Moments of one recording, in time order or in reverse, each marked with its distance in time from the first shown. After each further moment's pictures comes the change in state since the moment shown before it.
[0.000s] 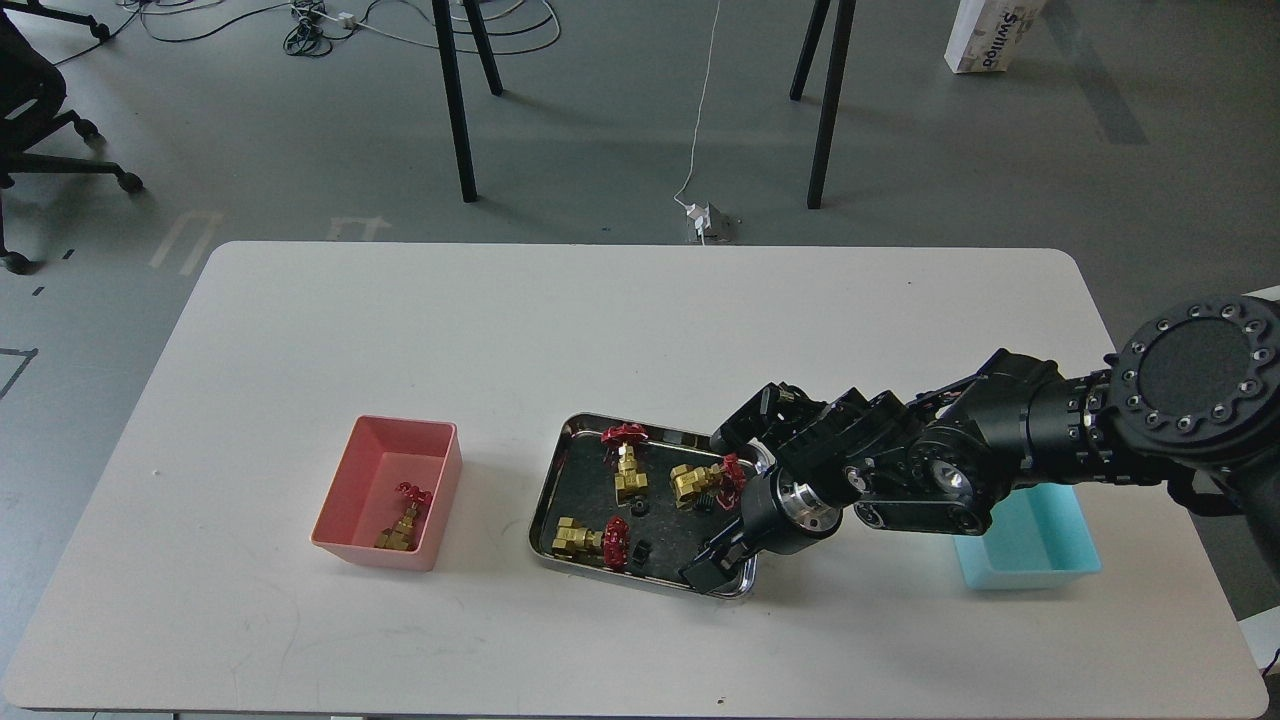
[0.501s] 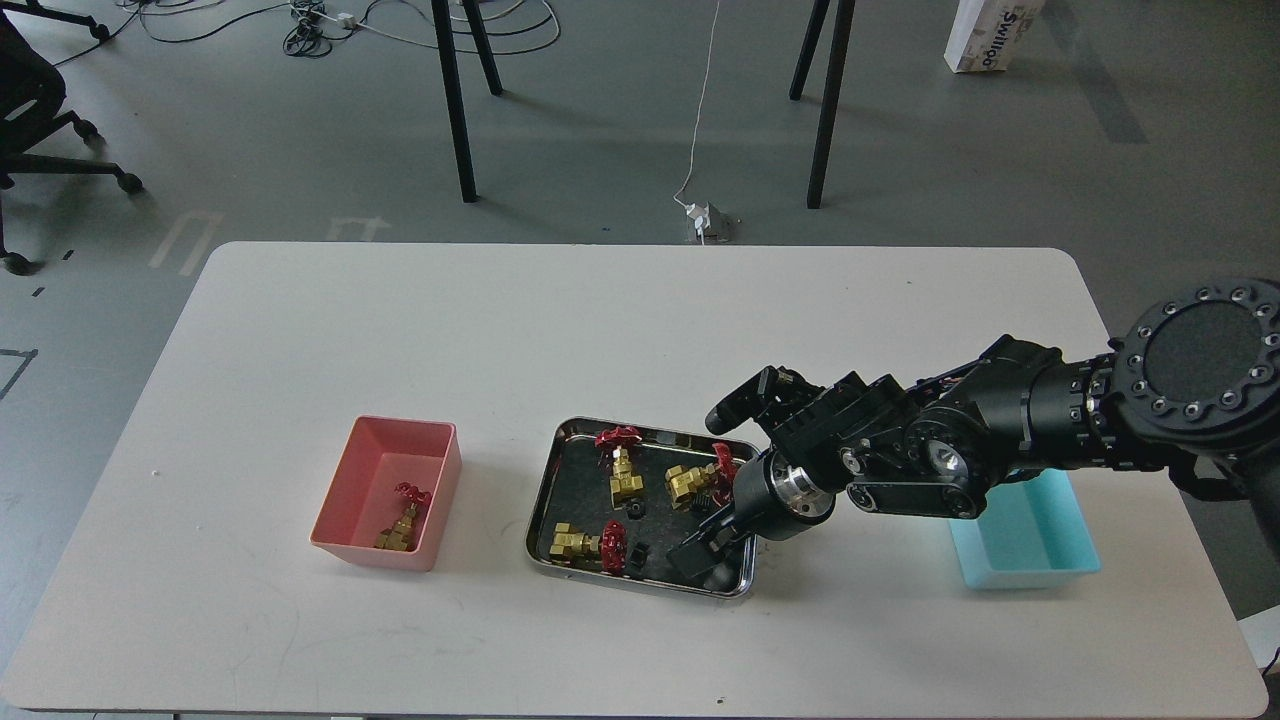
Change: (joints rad) left arm 0.001 0.001 0.013 0.000 0.001 0.000 0.000; right arm 0.033 0.000 0.003 0.008 0.085 0.004 0.011
